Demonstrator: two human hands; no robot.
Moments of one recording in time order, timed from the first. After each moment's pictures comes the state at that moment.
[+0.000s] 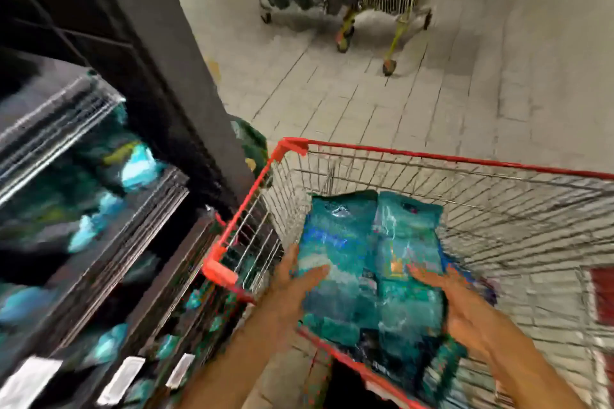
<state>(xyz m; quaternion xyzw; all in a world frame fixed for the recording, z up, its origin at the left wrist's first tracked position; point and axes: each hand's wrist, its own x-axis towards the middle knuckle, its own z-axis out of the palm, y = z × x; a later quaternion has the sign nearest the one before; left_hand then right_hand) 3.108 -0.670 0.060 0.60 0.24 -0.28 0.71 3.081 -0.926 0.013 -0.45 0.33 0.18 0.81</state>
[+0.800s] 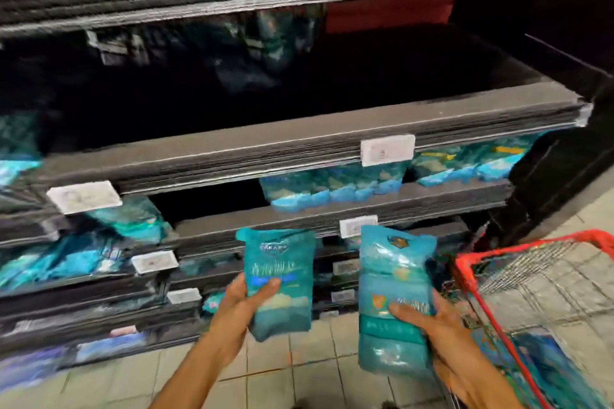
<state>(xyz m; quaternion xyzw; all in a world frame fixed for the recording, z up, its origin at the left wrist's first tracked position) 2.744 -0.334 0.075 0.49 0.42 0.17 0.74 2.956 -0.556 0.093 -0.58 -0.02 0.46 0.67</state>
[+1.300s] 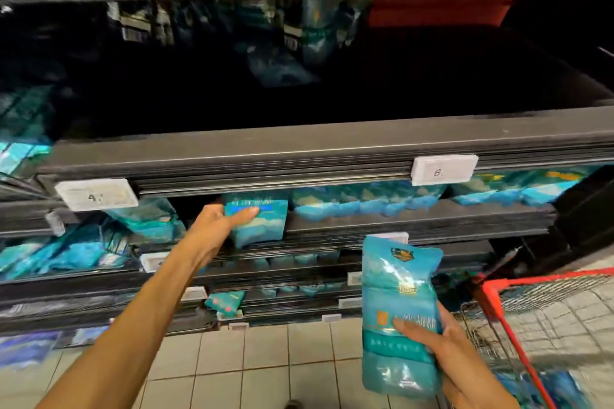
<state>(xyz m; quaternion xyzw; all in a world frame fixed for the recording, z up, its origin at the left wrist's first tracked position) 2.766 -0.161 0.093 0.56 0.45 0.21 0.66 2.959 -0.506 0.087 -0.57 -0.04 0.52 0.63</state>
